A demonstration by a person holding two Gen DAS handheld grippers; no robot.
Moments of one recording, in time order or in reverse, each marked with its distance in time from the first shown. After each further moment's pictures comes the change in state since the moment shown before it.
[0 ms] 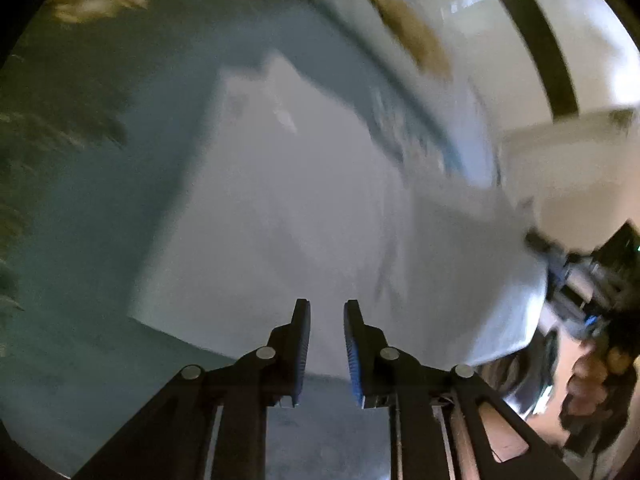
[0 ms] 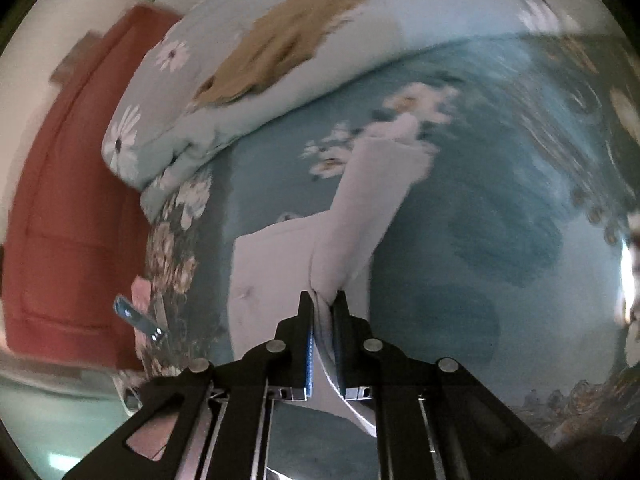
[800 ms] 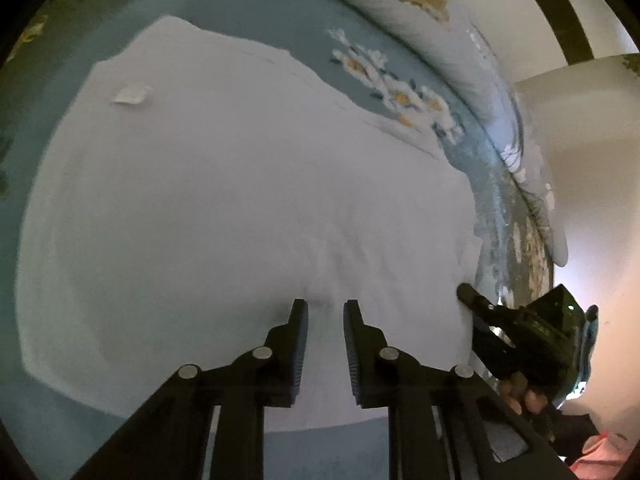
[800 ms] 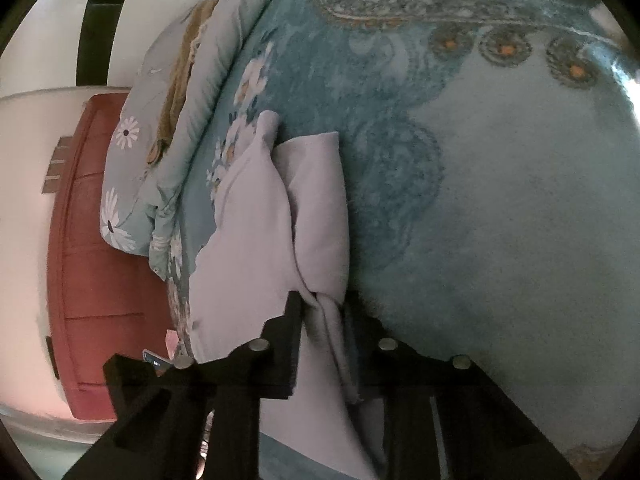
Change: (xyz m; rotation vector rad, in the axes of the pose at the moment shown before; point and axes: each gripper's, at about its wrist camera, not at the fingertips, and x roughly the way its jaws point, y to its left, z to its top) left arm 0.101 -0.071 -0.003 0.134 0.204 0.114; right arm 0.048 -0.206 -0.042 0.400 -0.039 0.239
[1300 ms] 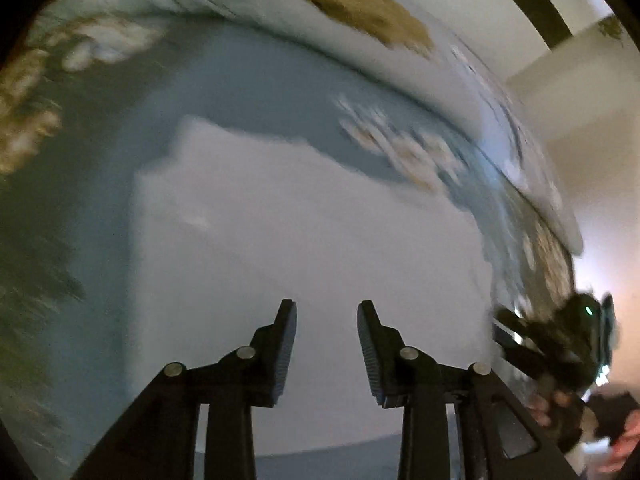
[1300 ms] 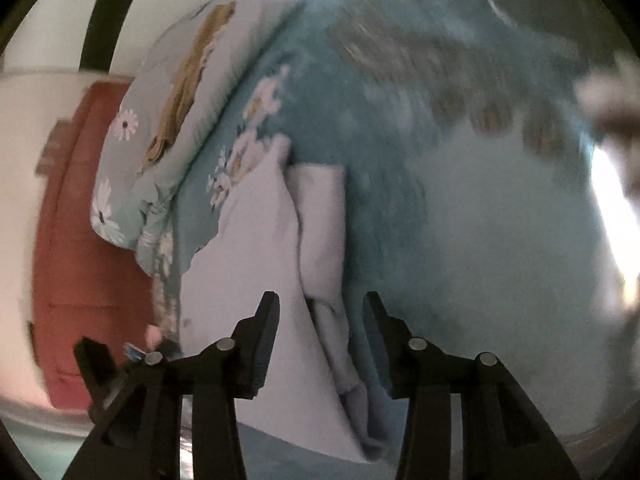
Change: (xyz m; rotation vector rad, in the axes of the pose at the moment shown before) left arm -0.033 -0.001 0.019 0.148 -0.065 0.090; right arm -0.024 0.001 0.001 -0.050 -0.028 -0.067
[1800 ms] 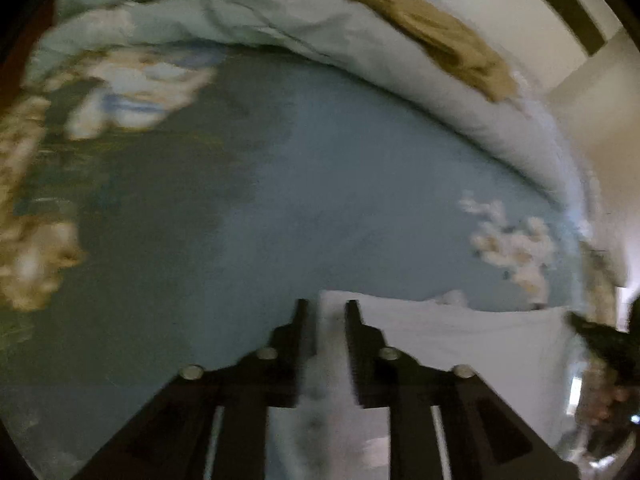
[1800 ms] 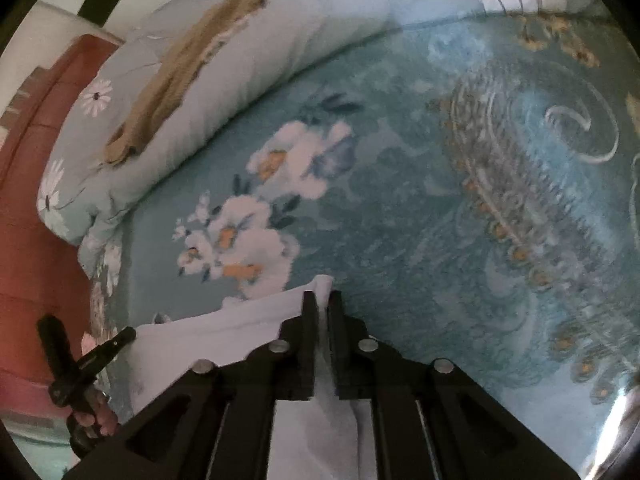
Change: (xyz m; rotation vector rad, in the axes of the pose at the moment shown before) left arm -0.003 0.096 0.124 -0.017 -0.107 0.263; right arm 0.040 0.085 0.089 -0.256 -0.089 -0.271
